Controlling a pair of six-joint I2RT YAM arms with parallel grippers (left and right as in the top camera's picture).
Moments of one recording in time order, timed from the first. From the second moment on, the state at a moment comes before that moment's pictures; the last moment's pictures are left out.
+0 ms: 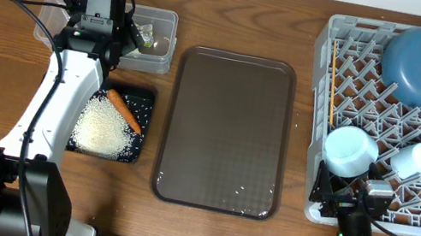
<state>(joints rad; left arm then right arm) -0.02 1.64 1.32 -0.65 -0.29 -0.64 0.05 0.01 0.01 -0.06 -0.11 0.10</state>
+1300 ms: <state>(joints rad) -0.02 1.00 0.85 -0.65 -0.29 -0.64 0.05 0.01 0.01 -0.06 -0.11 0.10</state>
